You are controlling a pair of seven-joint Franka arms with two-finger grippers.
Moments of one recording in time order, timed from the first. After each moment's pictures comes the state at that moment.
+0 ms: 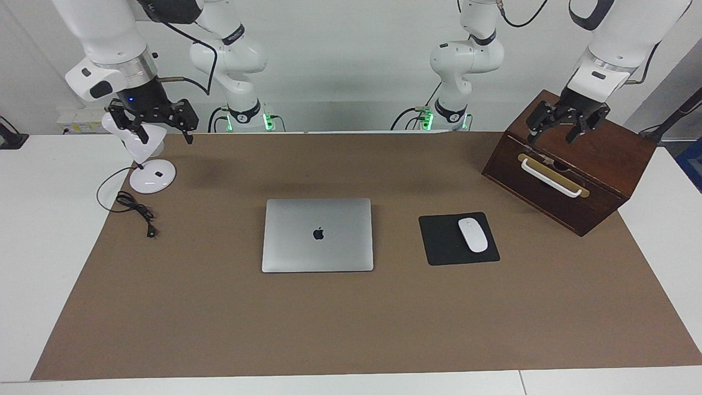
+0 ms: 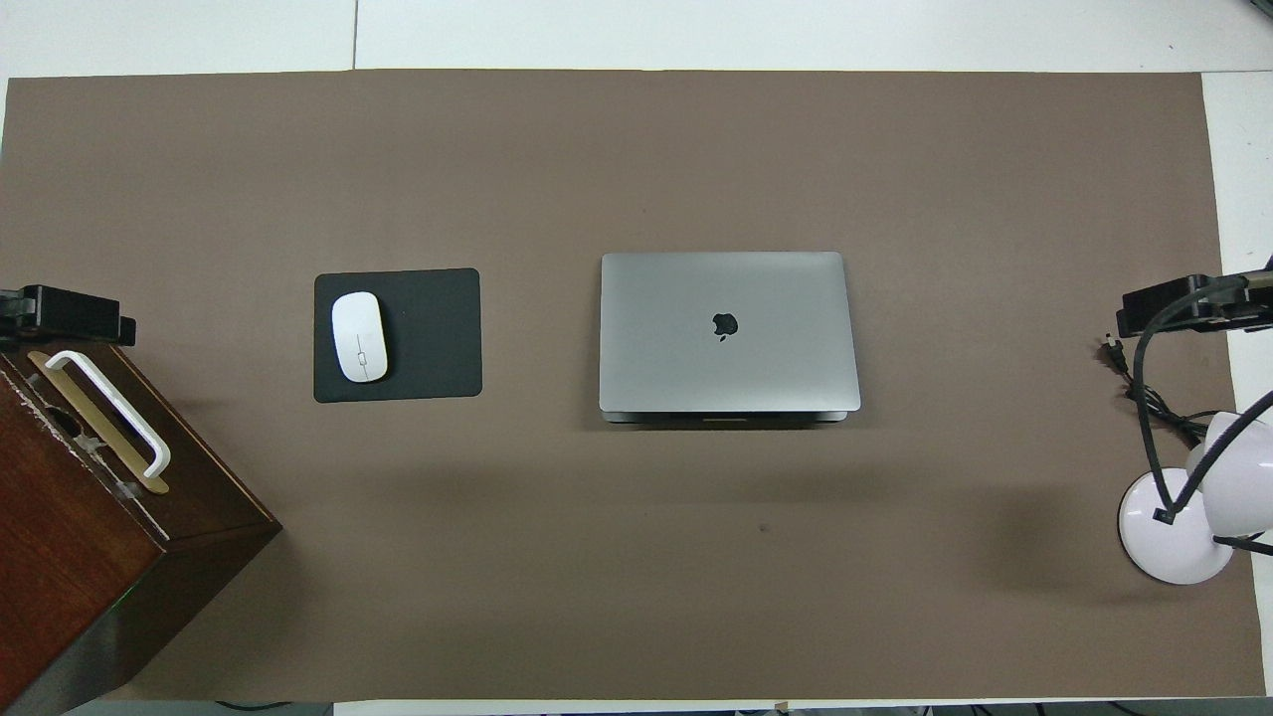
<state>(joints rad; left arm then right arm) 0.01 -0.10 -0.02 -1.67 -0.05 1.60 0.03 -0.06 -0.07 0.06 -1.63 -0.03 1.56 -0.04</state>
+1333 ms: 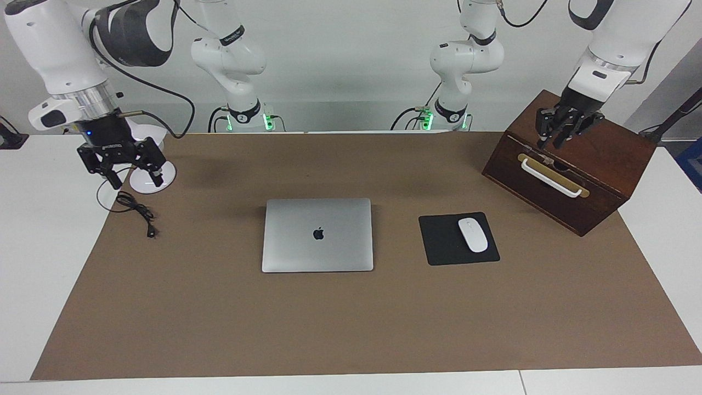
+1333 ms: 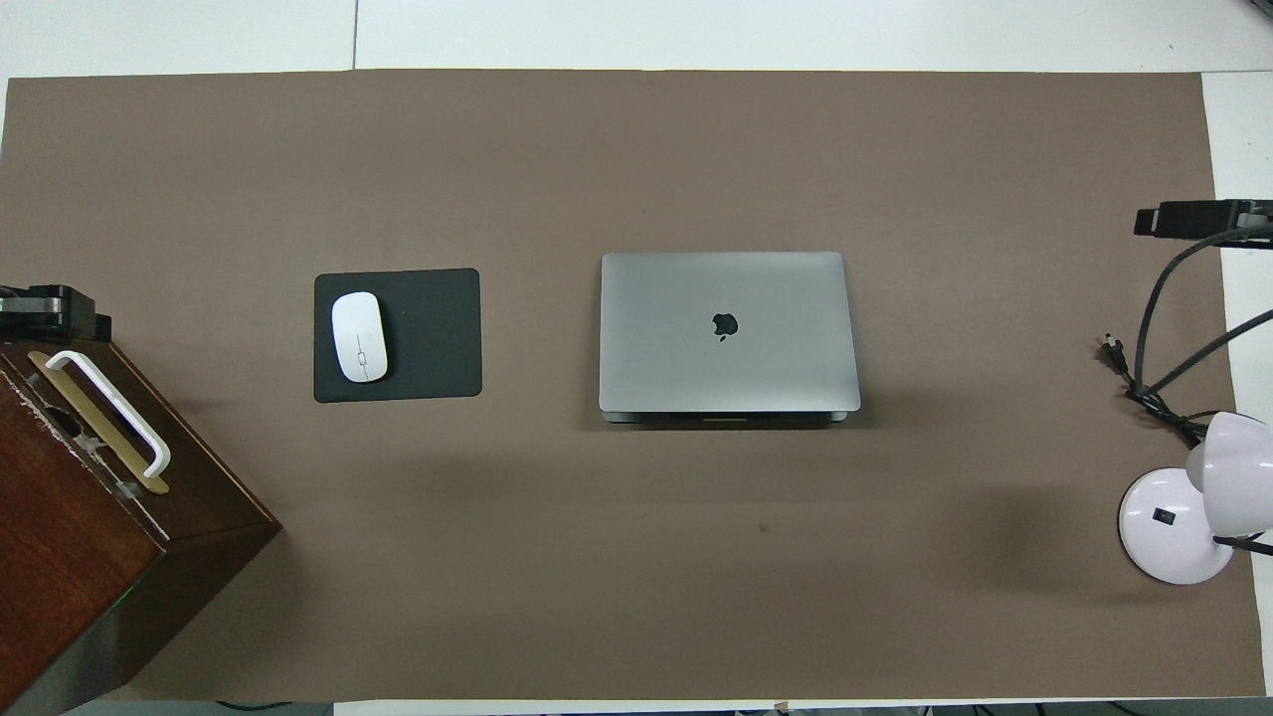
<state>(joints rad) 0.01 -0.10 -0.02 -1.67 -0.05 1.62 0.02 -0.20 -0.06 0.06 -1.86 0.24 2.12 -0.14</state>
